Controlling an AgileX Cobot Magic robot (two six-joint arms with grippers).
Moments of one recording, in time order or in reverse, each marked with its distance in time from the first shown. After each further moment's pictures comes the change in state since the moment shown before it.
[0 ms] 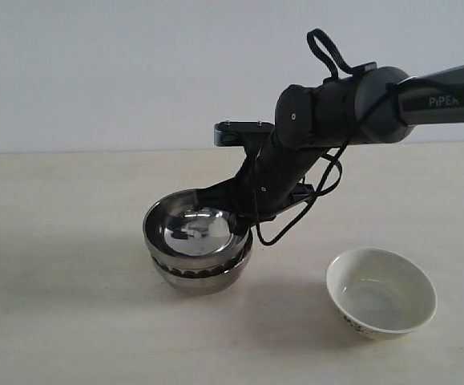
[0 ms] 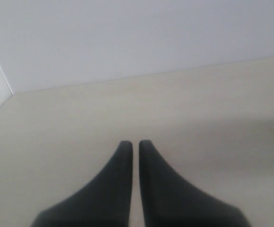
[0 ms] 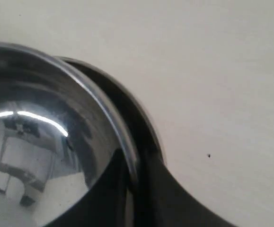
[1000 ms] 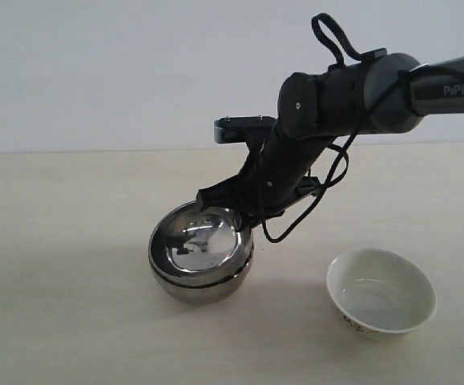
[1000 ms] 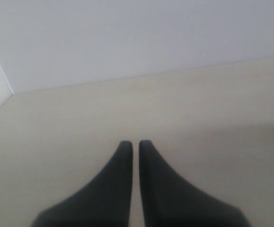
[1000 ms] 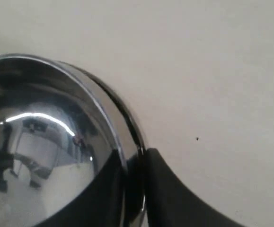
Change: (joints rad) left arm 0.000 0.000 0.000 0.000 0.000 0.000; right arm 0.000 -0.035 0.000 -0.043 0.065 -0.011
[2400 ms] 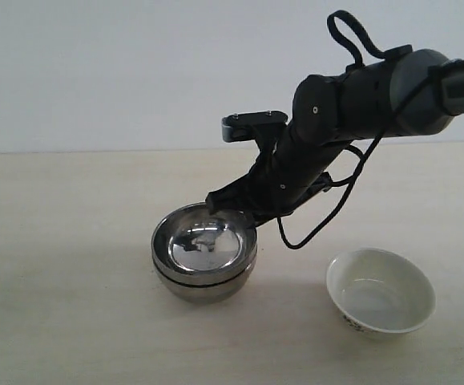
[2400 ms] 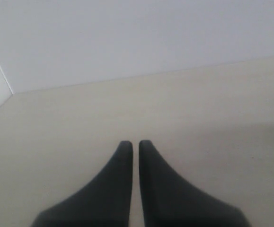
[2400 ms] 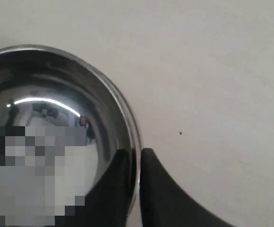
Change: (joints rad) left arm 0.000 0.000 0.000 0.000 0.000 0.000; right arm 0.000 -0.083 0.112 -0.036 -0.088 -0.026
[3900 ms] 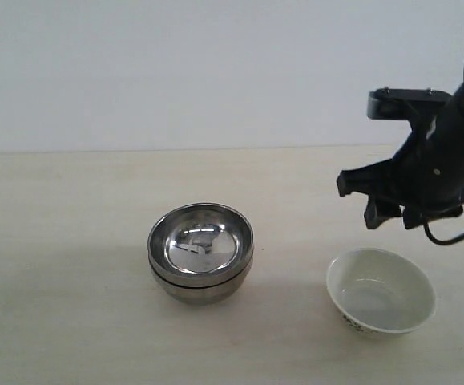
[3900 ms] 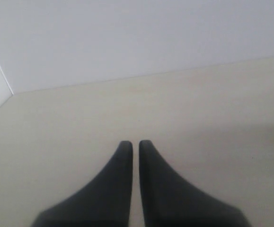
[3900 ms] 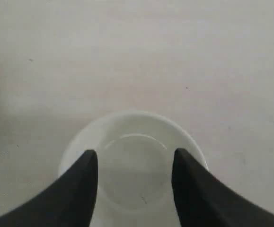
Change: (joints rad) left arm 0.000 0.000 0.000 0.000 0.000 0.000; right arm -0.250 -0.383 0.342 -0.151 0.131 0.214
